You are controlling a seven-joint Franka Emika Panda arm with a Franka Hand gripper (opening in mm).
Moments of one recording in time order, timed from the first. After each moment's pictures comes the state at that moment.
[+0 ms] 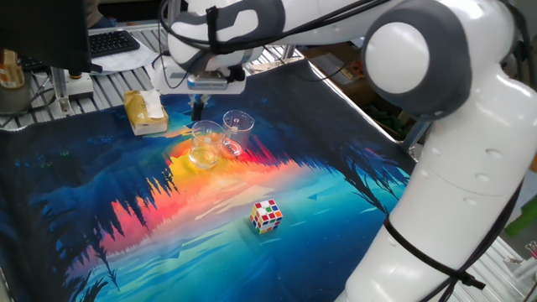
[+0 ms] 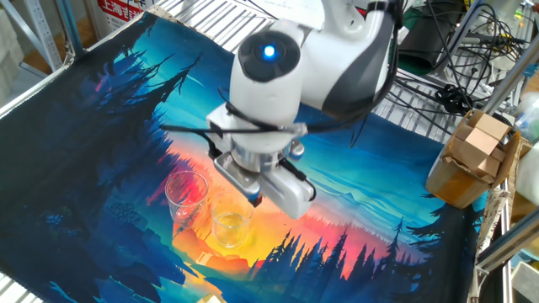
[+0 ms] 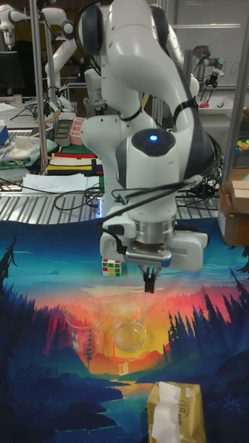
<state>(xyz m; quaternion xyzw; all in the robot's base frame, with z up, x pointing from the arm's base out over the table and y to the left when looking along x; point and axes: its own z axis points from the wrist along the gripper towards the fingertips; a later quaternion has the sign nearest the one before) 0.566 0.067 0.222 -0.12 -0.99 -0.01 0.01</state>
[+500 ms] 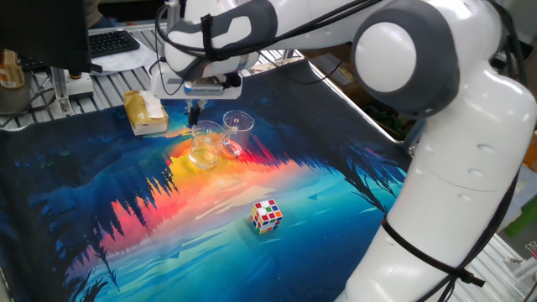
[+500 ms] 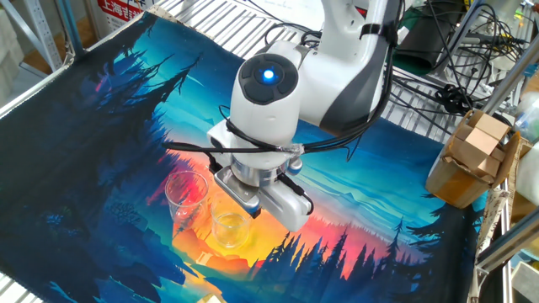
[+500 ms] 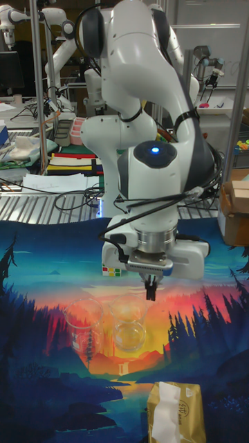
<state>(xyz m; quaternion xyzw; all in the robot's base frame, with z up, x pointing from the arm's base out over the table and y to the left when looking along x) 0.572 0.072 0.200 -0.12 -0.99 -0.01 0.01</state>
